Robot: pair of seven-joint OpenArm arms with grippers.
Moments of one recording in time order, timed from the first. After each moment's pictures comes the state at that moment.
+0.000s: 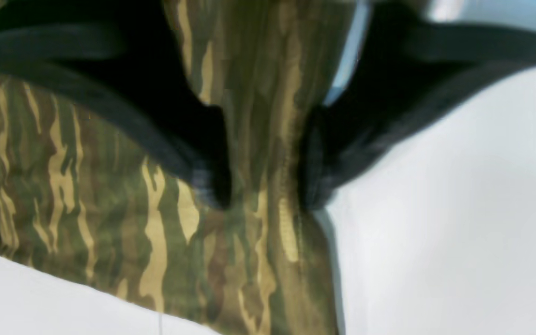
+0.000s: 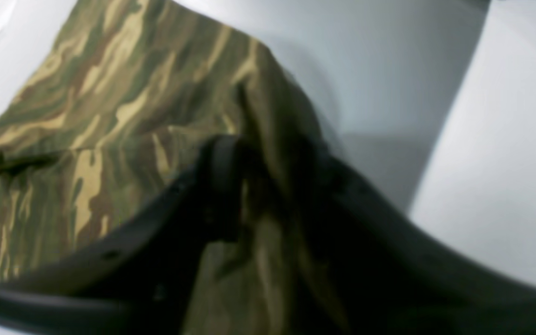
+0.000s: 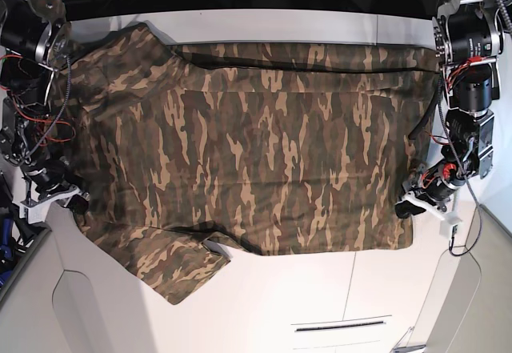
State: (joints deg) left arm -25.4 -24.5 -7.6 38.8 -31.8 -25.3 24.7; right arm 26.7 18.9 20.8 33.6 19.5 31.7 -22.4
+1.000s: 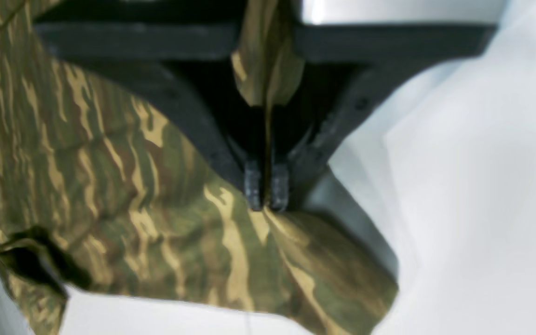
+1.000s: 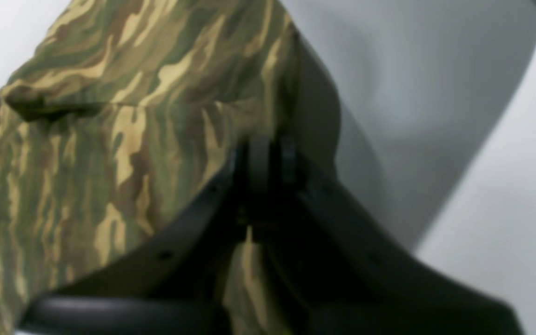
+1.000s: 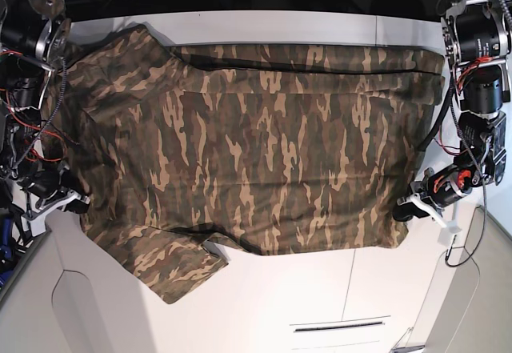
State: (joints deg) left arm -25.1 -27.5 -7.3 44.6 -41.5 -35.3 37.4; right arm 25.8 19.7 20.7 45.8 27.5 32.2 -43.5
